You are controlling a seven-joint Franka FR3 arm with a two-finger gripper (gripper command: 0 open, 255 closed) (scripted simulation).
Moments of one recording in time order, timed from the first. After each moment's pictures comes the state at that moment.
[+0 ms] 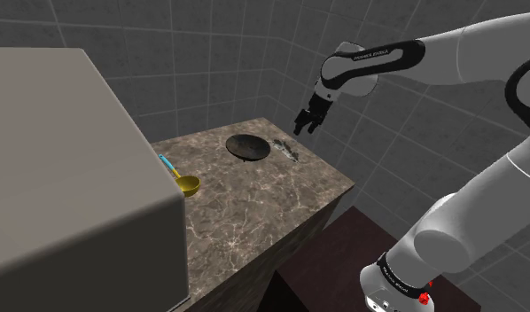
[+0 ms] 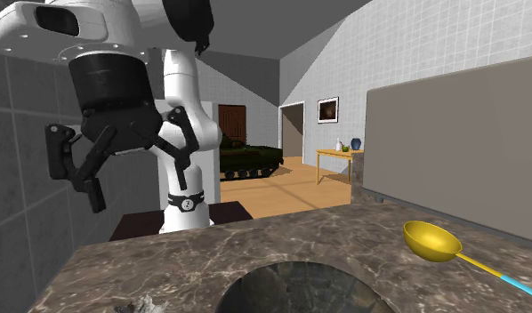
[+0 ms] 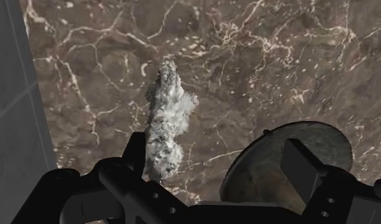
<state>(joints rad) -0.03 -0.11 -0.17 -2.23 0.22 2.17 -0.31</state>
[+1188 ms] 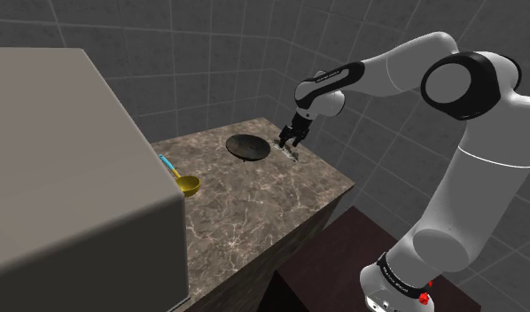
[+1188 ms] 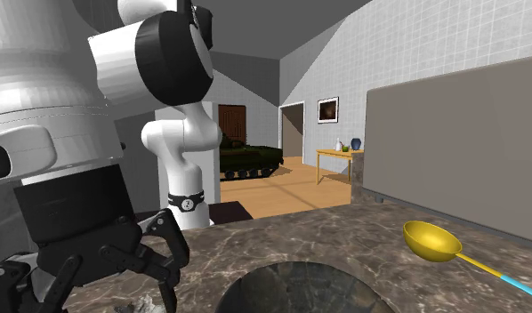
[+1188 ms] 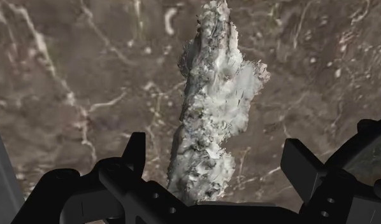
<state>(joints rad) -0.05 0.24 -0.17 -2.08 0.37 2.33 -0.41</state>
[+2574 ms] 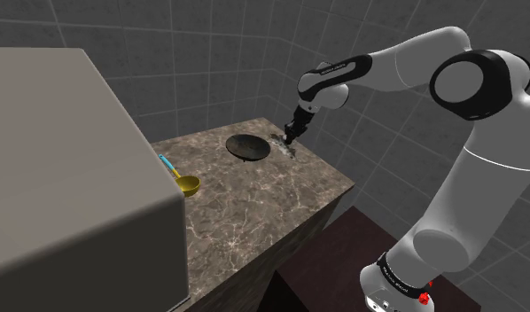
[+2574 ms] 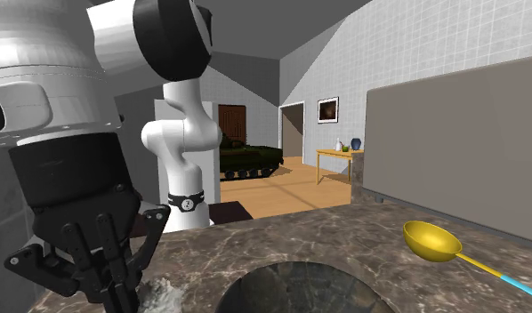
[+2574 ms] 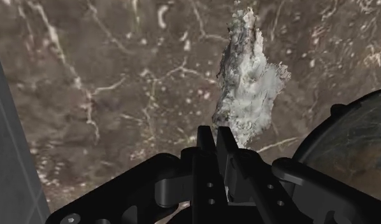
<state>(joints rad) -0.04 0.20 -0.18 -2.06 0.34 2.27 -0.38</state>
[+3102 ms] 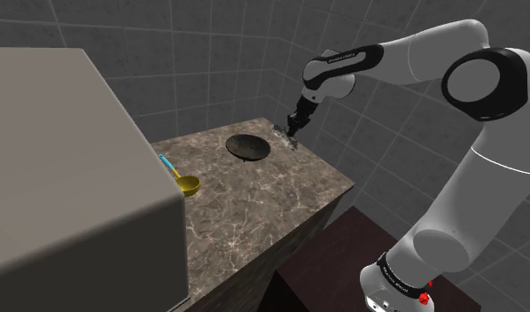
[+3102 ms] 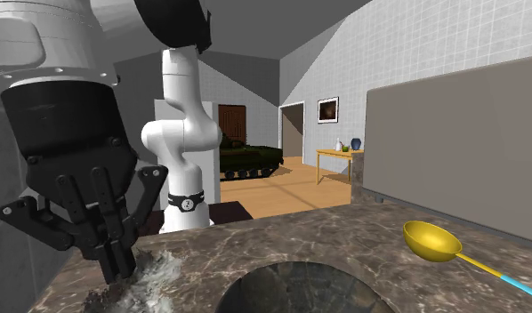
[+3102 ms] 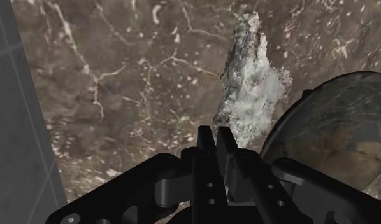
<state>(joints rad) -0.04 0.14 -0.19 -2.02 0.31 2.18 -0.34</state>
